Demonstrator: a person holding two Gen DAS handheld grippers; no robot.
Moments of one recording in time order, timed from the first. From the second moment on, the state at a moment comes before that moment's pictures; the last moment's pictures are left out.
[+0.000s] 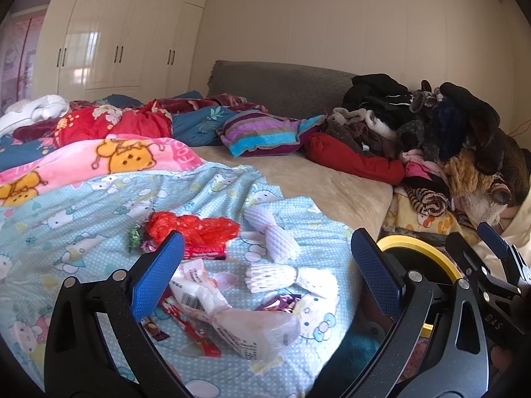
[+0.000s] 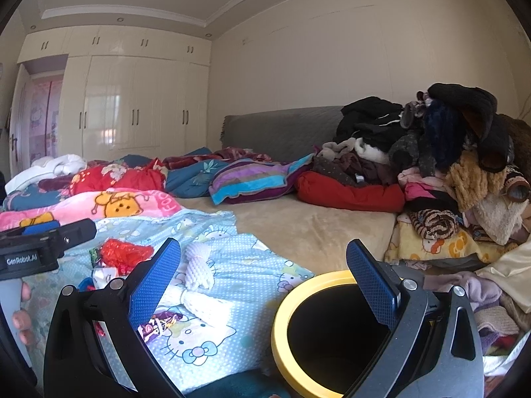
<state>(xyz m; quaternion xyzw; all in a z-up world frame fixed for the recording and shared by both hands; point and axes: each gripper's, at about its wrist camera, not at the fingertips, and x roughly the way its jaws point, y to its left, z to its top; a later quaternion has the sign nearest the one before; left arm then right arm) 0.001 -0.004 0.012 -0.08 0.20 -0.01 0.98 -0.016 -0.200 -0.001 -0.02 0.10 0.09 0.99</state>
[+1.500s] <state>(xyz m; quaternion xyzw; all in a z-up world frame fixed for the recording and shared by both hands) 0.034 0.019 -0.062 -0.12 0.37 -0.07 0.92 0.148 -0.123 -0.095 -0.14 0.38 0.26 0.87</state>
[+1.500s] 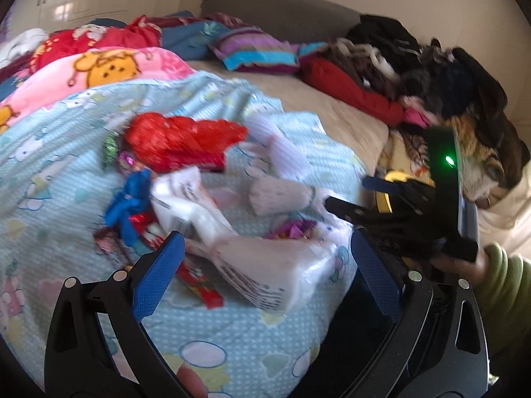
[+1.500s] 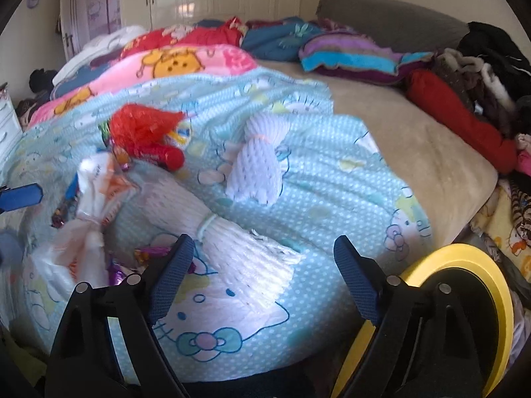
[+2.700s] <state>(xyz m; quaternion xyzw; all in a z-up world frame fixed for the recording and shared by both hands) 0.033 0.027 -0.046 -0.12 0.37 -0.06 0.92 0.123 -0.155 -0.059 0.00 0.35 0.31 0.88</state>
